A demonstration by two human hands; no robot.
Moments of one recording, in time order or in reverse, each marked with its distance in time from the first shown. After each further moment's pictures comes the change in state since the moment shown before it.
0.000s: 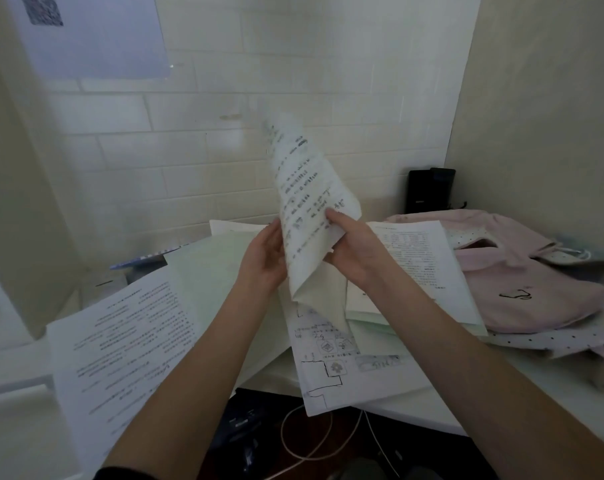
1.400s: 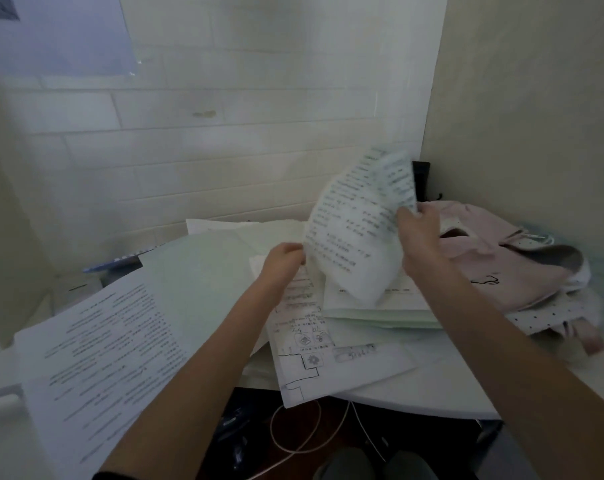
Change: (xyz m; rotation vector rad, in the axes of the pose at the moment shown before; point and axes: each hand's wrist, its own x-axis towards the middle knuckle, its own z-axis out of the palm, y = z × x) left_hand -0.002 -0.055 0.020 1.243 0.232 0.096; right_hand -0.024 -0.054 -0.079 -0.435 0.752 -0.281
